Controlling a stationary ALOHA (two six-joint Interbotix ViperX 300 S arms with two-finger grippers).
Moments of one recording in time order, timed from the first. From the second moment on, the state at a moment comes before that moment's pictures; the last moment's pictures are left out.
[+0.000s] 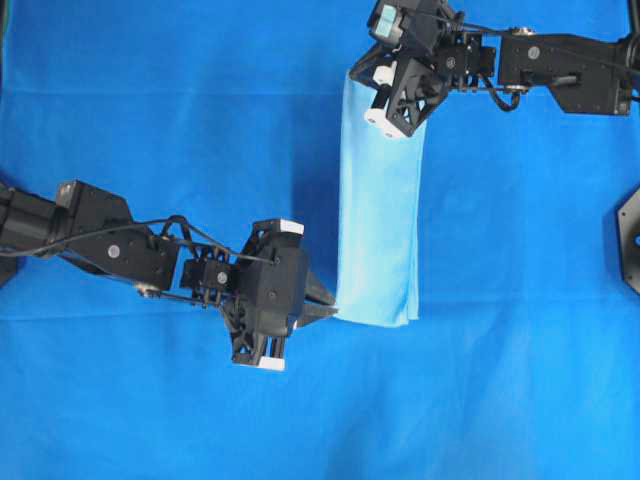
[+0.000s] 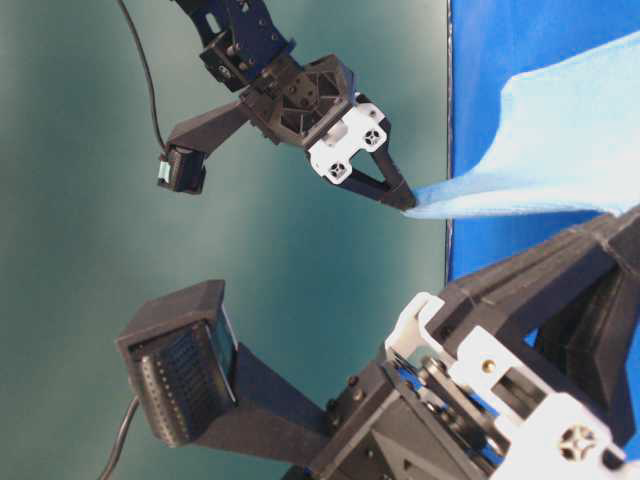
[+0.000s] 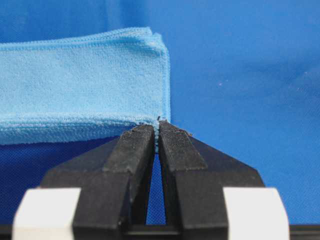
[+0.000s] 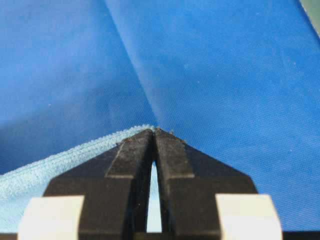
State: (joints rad) left arm -0.19 0.18 0.61 -0.03 -0.20 0.01; right arm -0.43 0.06 0.59 -0.56 0.05 0.55
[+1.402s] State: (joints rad) left arm -0.10 -0.24 0.75 -0.03 0.10 0.02; right arm -0.40 -0.28 0.85 -0.59 0.02 0.57
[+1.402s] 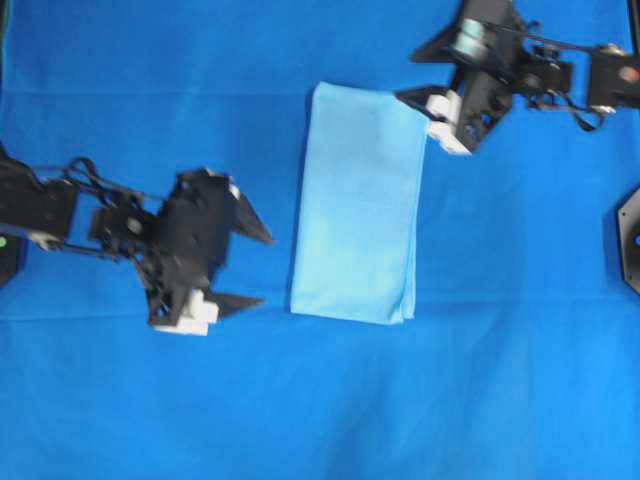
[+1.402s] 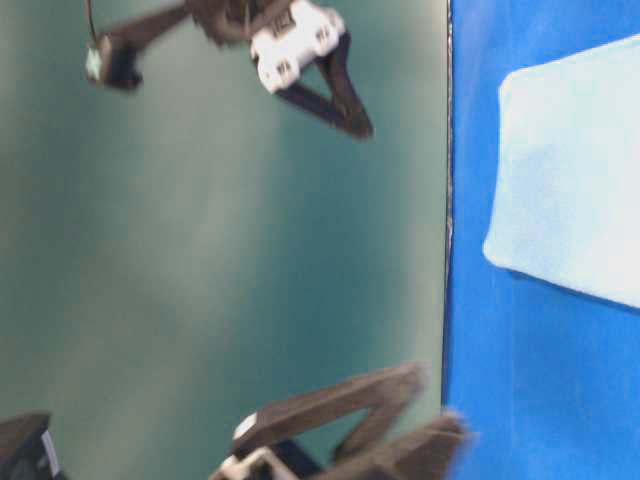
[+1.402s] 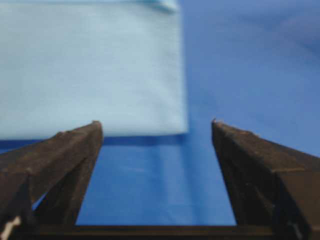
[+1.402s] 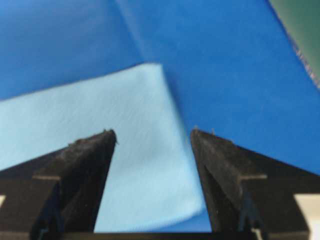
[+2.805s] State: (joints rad) left arm 0.32 0.02 0.77 -0.03 -0.40 0.05; right arm -0.49 -0.23 0.93 -0.60 -0.01 0.57
